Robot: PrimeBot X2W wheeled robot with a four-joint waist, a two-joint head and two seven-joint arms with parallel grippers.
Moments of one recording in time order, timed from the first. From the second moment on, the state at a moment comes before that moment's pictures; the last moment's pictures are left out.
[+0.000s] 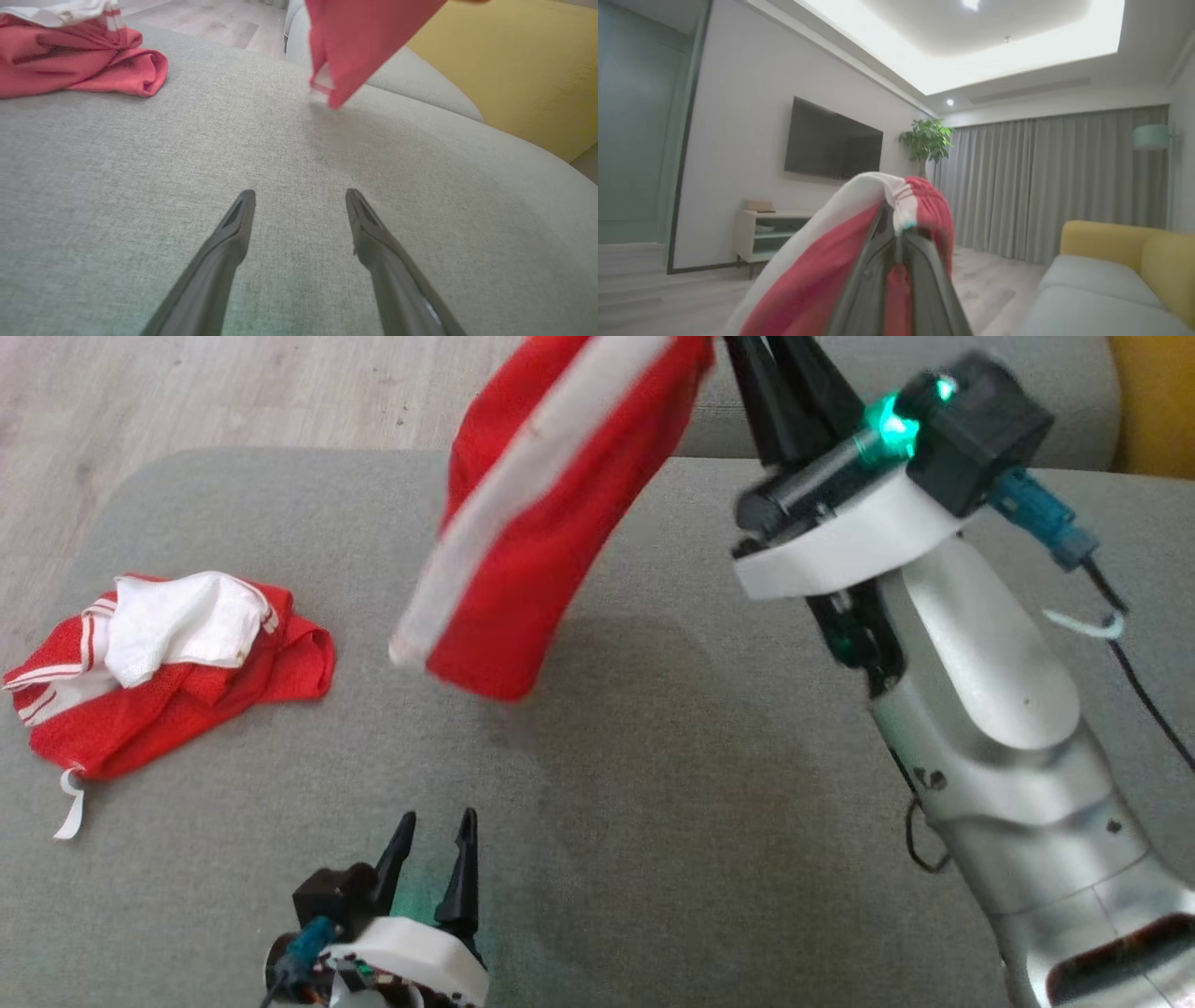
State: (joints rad) left arm -0.17 0.04 -0.37 0.65 -0.47 -0.08 -0.25; right arm -0.80 -0.07 0.48 0.34 0.30 0.13 -0.26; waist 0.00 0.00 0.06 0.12
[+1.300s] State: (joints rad) left arm -0.06 0.05 -0.20 0.39 -0.22 0.02 -0.25; right arm -0.12 -0.09 0.01 0.41 0.00 0.13 -0.26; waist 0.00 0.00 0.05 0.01
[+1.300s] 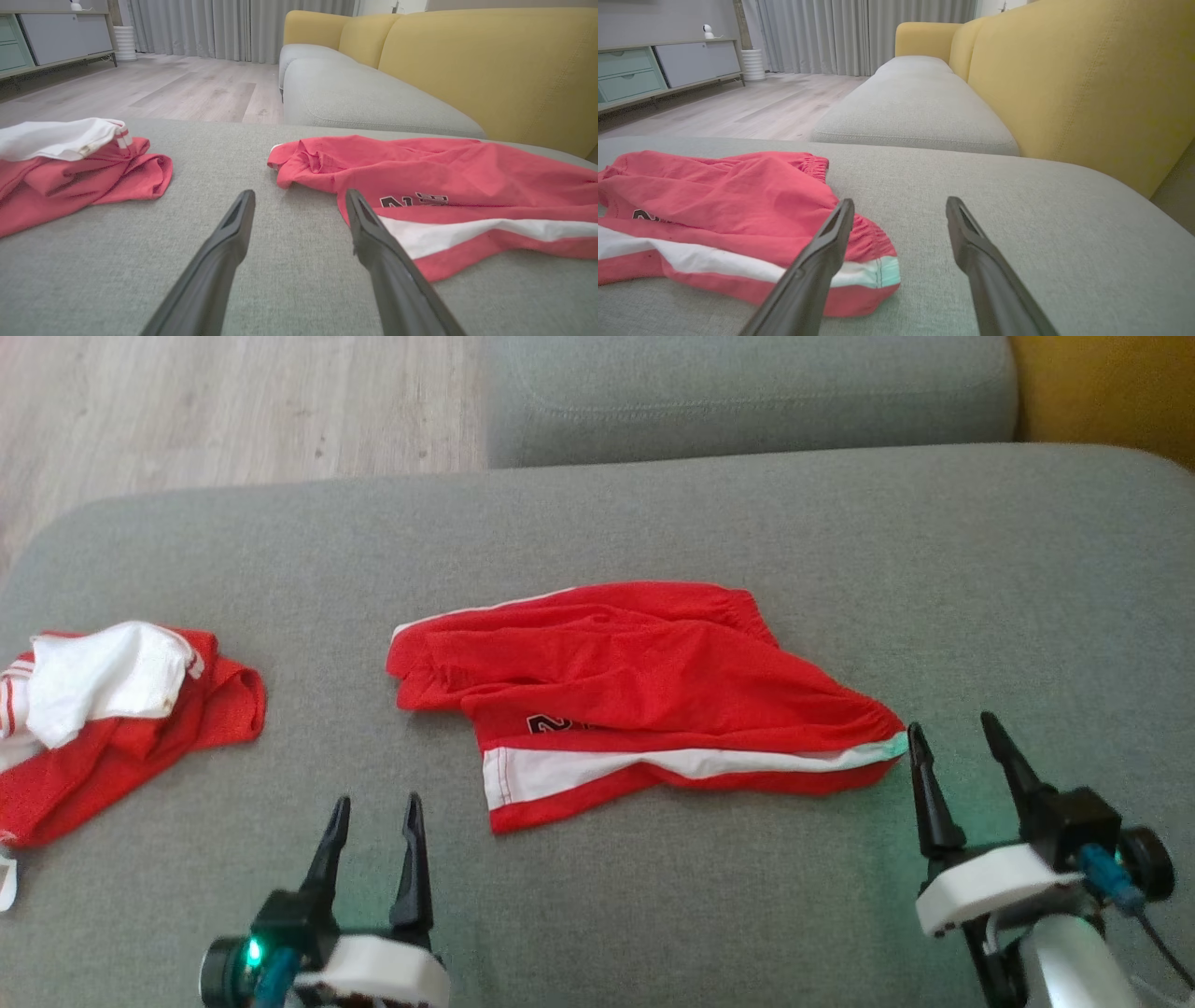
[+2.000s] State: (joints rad) left arm -0.20 0.05 -0.37 0.62 -0.44 -0.11 -0.25; right arm -0.11 -0.07 0.08 0.43 0.03 0.13 -0.26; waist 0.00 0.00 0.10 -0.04
